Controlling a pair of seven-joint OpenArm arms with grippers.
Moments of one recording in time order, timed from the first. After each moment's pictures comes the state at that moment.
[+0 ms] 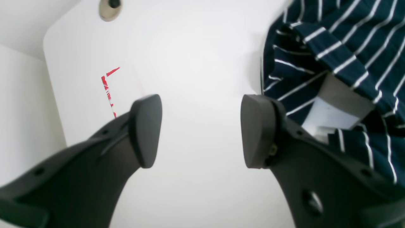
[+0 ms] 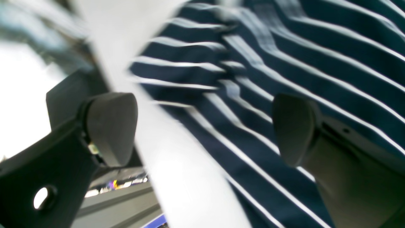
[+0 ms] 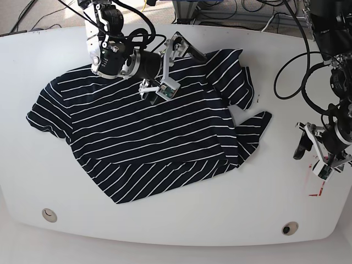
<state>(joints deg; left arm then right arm) -11.6 -27.8 -20.0 101.3 -30.1 -42.1 64.8 -12.6 9.9 -12.8 113.5 36.2 39.5 -62.5</state>
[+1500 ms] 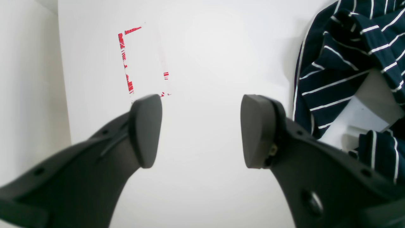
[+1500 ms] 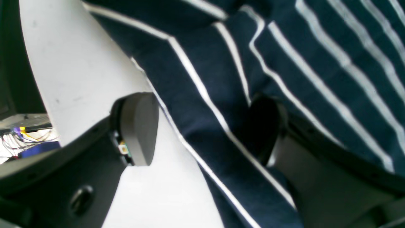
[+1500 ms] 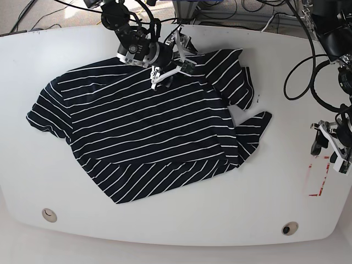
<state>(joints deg) -11.1 -27.9 -26.8 95.2 -28.5 -41.9 64.1 -13.0 11.0 -25.7 100.0 -2.3 39.6 -40.9</state>
